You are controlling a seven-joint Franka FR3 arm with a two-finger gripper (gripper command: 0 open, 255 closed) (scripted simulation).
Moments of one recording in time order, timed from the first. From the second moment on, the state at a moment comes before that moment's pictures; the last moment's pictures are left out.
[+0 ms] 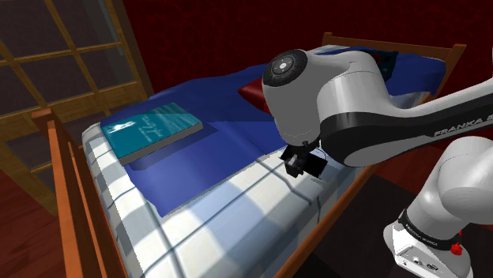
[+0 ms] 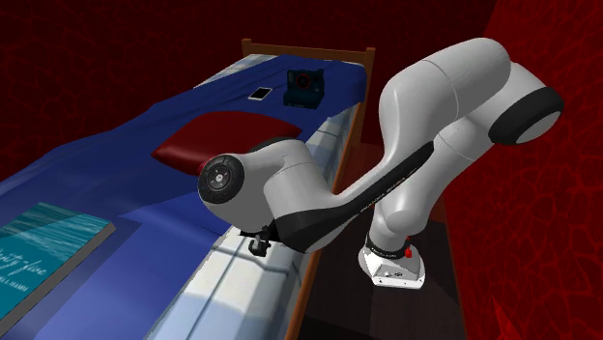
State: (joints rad) arm 0.09 -0.44 0.63 -2.37 -0.17 1.73 0.60
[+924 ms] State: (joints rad) arm 0.10 -0.45 0.63 -2.36 -0.17 1.71 0.59
